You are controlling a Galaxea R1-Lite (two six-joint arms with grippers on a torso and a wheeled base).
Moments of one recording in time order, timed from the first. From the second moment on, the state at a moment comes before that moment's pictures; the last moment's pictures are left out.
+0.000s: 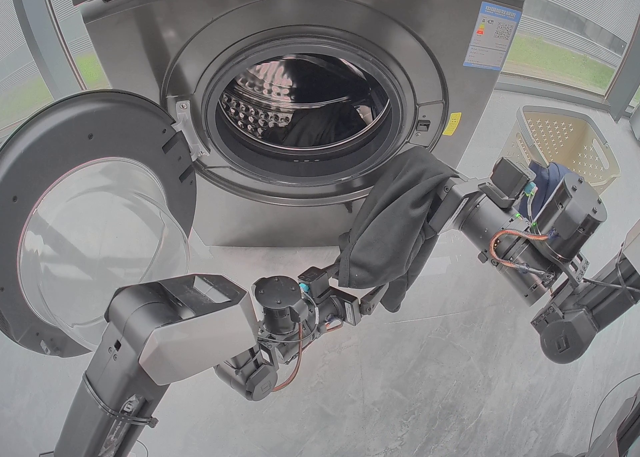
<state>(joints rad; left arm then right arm) -0.65 2.59 -1.09 -1.55 -0.11 -0.18 0.58 1.86 -0.67 -1.52 0.00 0.18</state>
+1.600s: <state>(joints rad) -0.57 2.07 -0.76 -1.55 -0.09 -0.19 0.51 1.91 -0.64 -1.52 -0.03 0.26</state>
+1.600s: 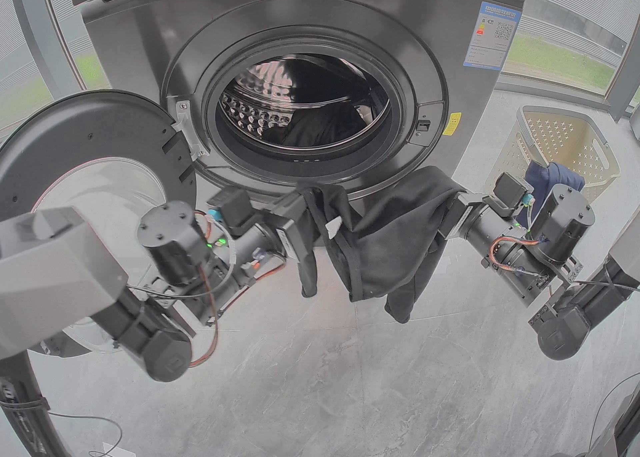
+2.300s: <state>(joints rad) -0.56 1.72 -0.62 -1.55 -0.10 -0.20 0.51 2.06 -0.66 -1.52 -0.06 0.28</state>
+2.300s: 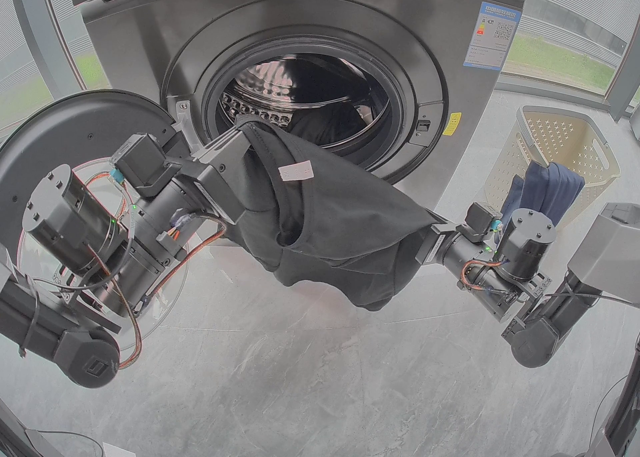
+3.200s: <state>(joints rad) -0.55 1.74 -0.68 -1.54 -0.07 -0.20 0.66 2.24 -0.54 -1.54 -0.04 0.20</state>
